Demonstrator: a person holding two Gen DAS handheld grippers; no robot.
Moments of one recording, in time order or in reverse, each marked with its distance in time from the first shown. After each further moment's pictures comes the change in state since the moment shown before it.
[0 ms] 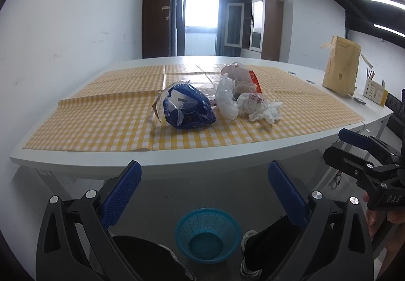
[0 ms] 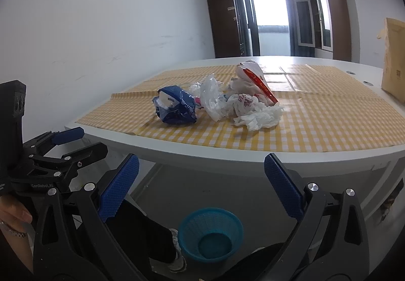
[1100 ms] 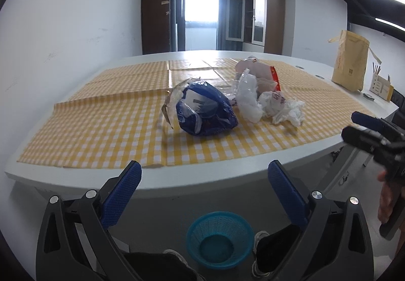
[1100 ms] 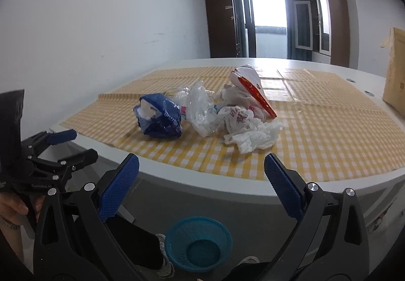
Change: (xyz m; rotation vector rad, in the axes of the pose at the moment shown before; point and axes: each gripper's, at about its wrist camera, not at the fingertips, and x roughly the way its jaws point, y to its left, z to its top) left arm 0.053 0.036 0.019 0.026 0.034 0.012; right arm 0.048 -0.017 0.034 -0.020 0.010 -0.028
